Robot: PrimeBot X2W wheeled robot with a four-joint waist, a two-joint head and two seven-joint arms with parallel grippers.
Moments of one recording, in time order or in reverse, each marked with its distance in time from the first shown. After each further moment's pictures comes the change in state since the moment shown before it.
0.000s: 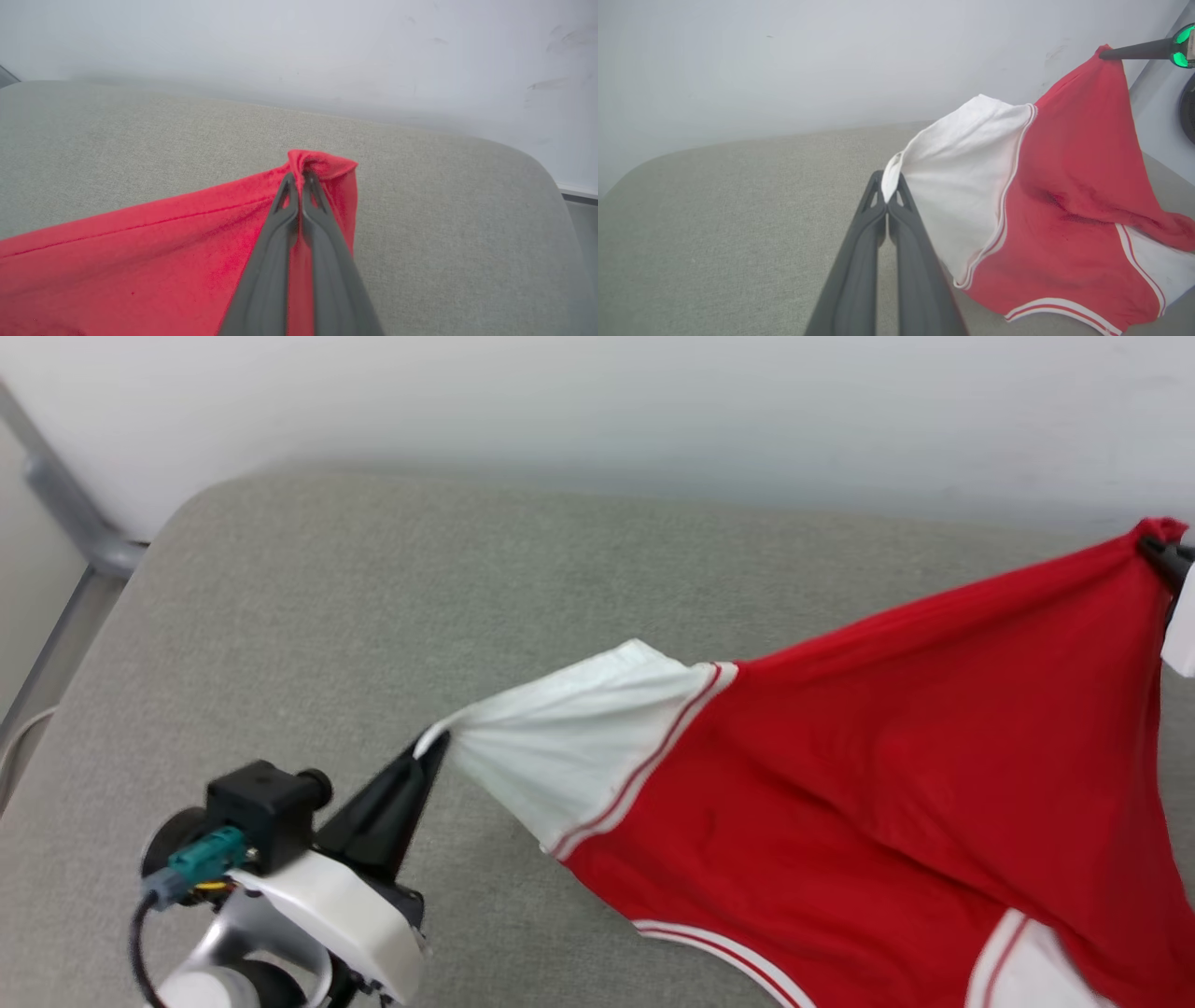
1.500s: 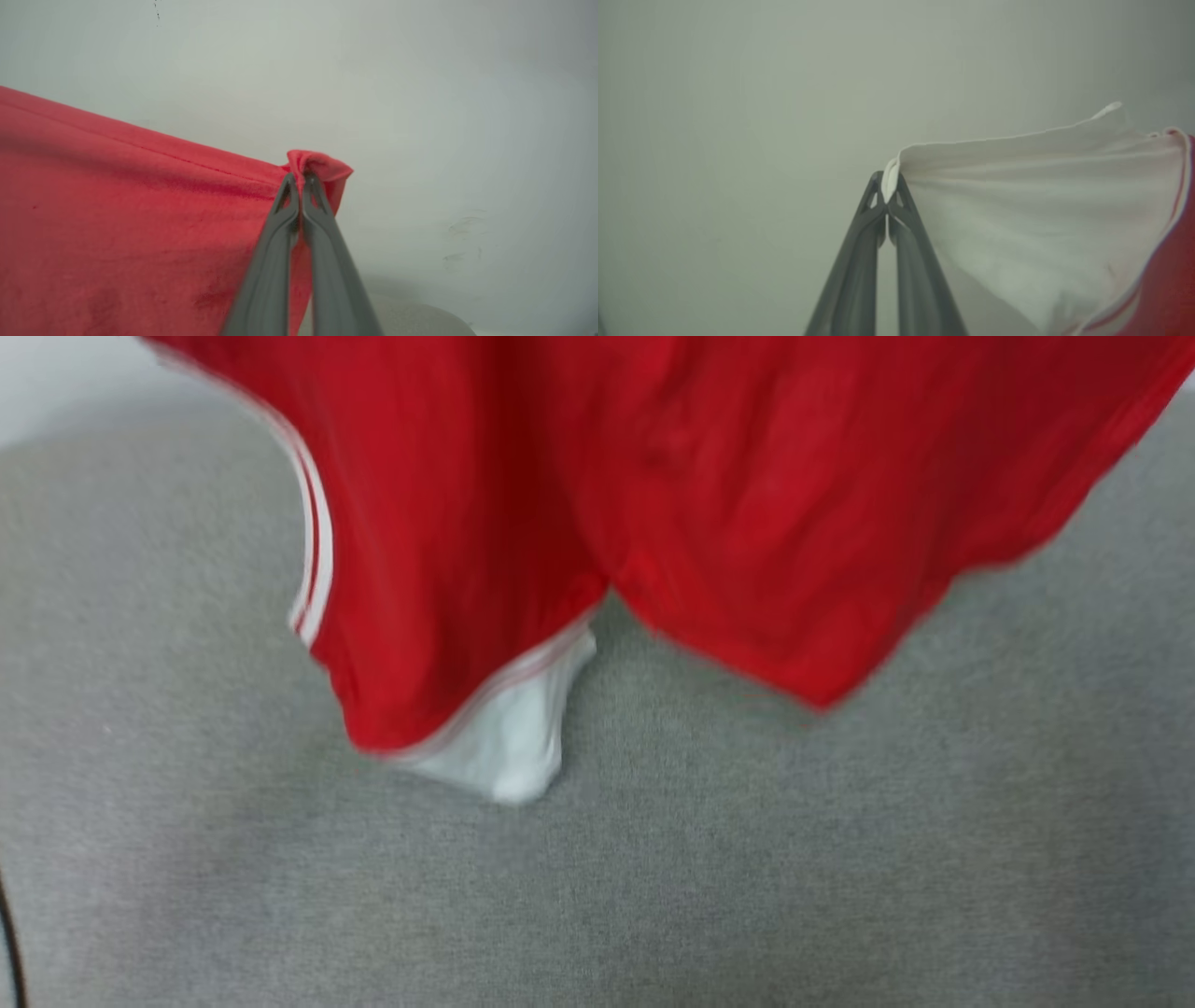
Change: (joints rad) left arm -0.830 0.264 0.292 0.063 0.111 -0.058 -0.023; right arm -0.201 0.174 -0.181 -0.581 -0.095 0.000 0.073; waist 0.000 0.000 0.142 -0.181
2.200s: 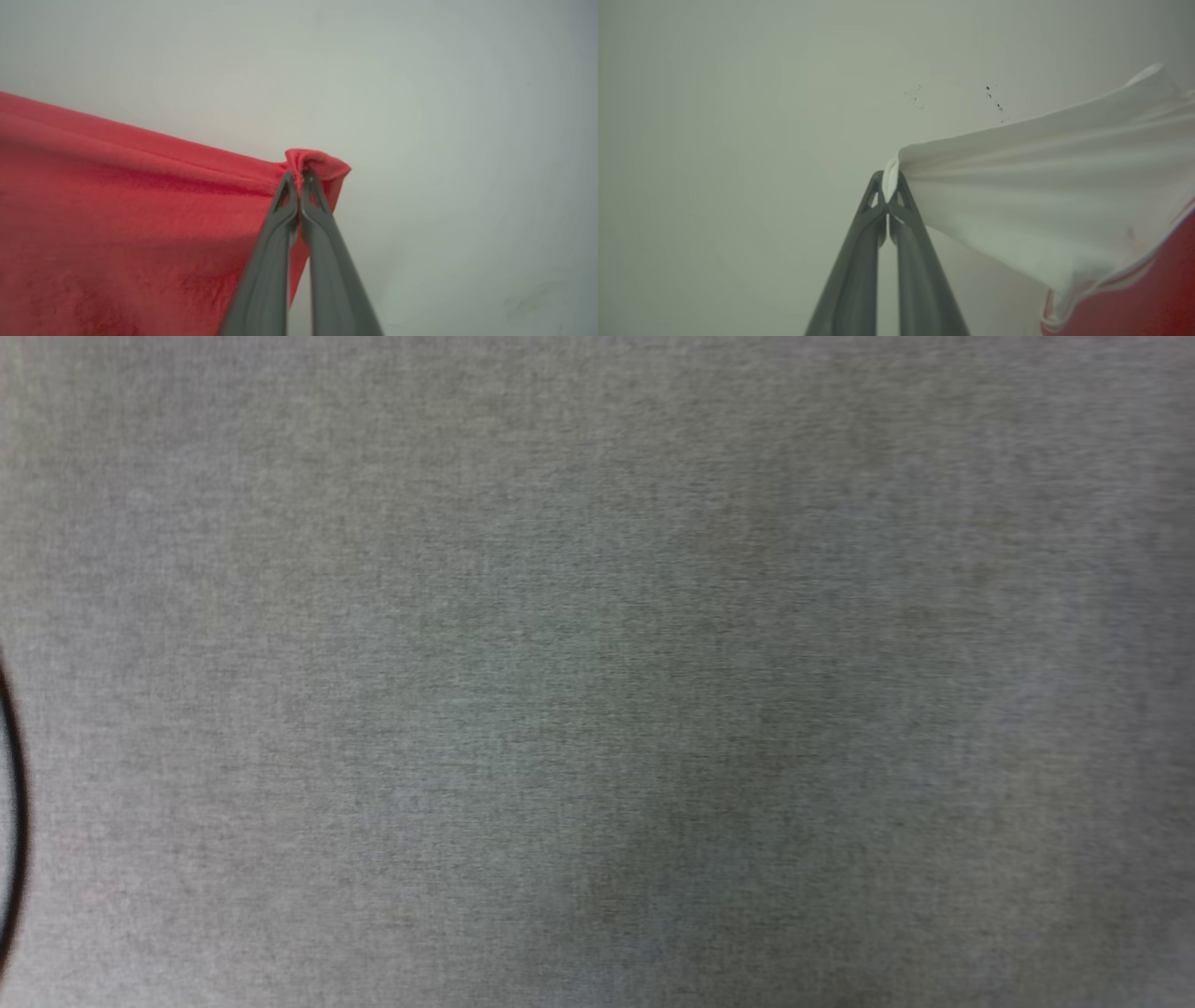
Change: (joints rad) left arm -0.934 -0.184 -0.216 0.819 0.256 -0.143 -0.351; right arm -0.742 0.069 -0.091 0.620 -0.356 0.002 -0.522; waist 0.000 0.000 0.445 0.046
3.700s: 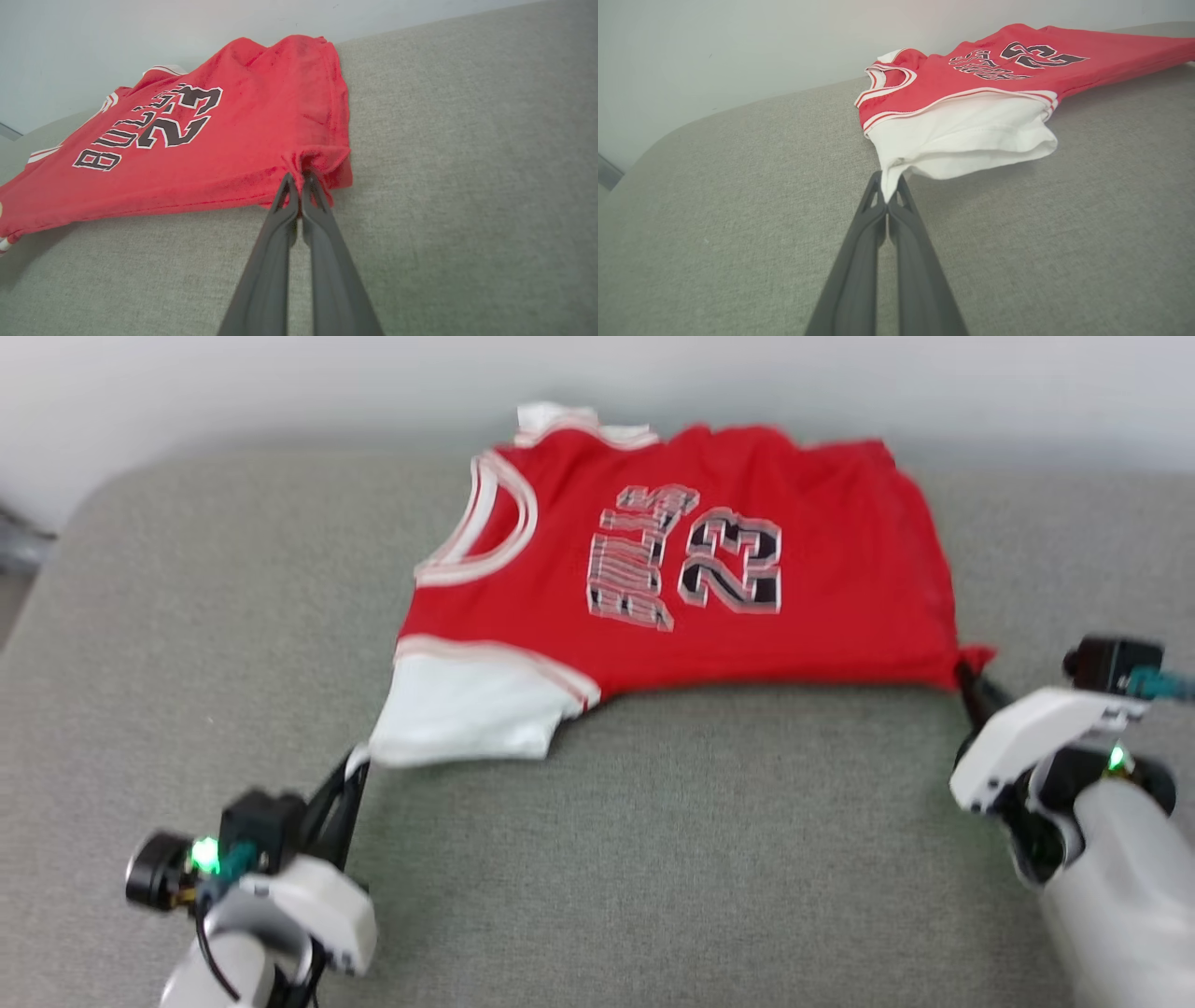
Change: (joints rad) left arm 1.604 -0.237 0.023 -0.139 -0.077 0.018 -0.027; right arm 0.996 0.035 0.320 0.417 0.460 -0.002 -0.193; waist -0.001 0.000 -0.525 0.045
